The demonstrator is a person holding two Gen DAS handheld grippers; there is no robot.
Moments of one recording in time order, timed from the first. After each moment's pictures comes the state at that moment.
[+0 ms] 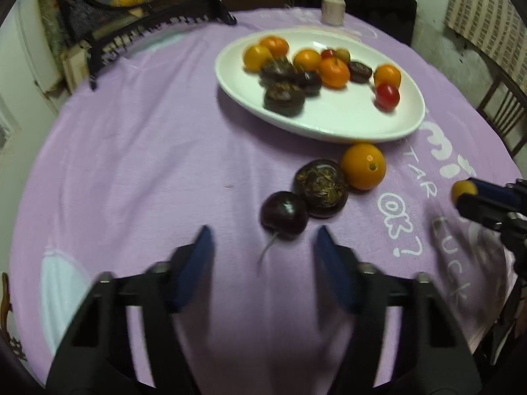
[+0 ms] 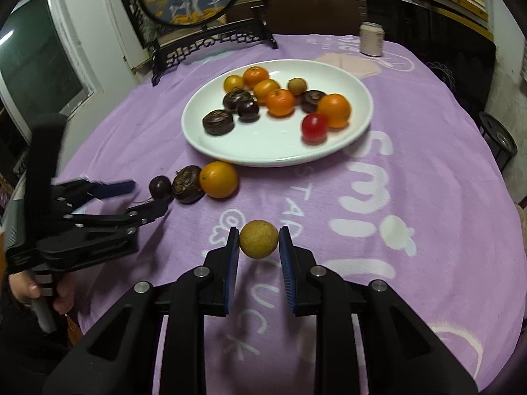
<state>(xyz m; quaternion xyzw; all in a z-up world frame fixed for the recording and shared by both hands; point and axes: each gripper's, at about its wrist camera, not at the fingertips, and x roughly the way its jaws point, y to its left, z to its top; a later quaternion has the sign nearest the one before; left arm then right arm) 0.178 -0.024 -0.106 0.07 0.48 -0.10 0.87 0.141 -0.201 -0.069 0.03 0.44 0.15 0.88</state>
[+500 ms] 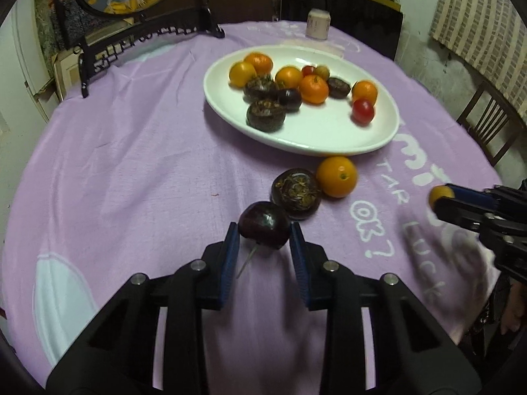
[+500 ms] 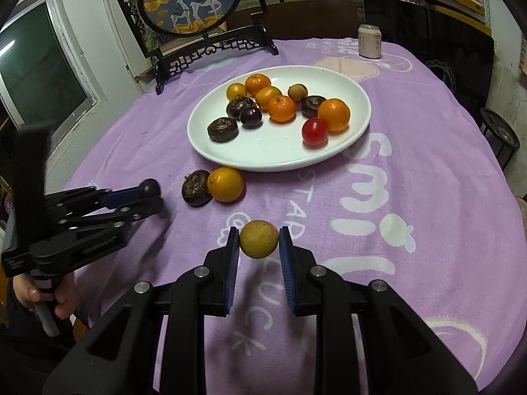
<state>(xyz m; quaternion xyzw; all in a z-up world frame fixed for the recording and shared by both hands) 0.160 -0.021 -0.081 0.04 0.45 -0.13 0.88 0.135 -0.201 -0.062 0.04 0.43 0.16 0.89</state>
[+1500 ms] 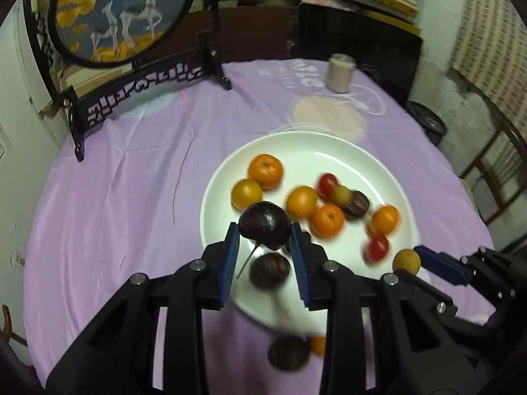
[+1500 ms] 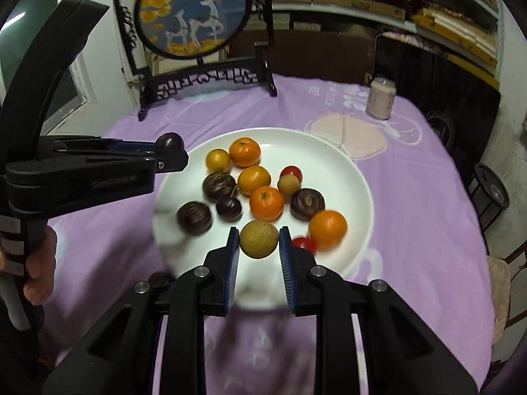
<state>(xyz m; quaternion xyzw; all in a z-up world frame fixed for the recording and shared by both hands) 0.302 -0.057 -0.023 0.03 0.44 -0.09 0.89 0.247 -0.182 -0.034 -0.03 0.39 0.15 0.91</state>
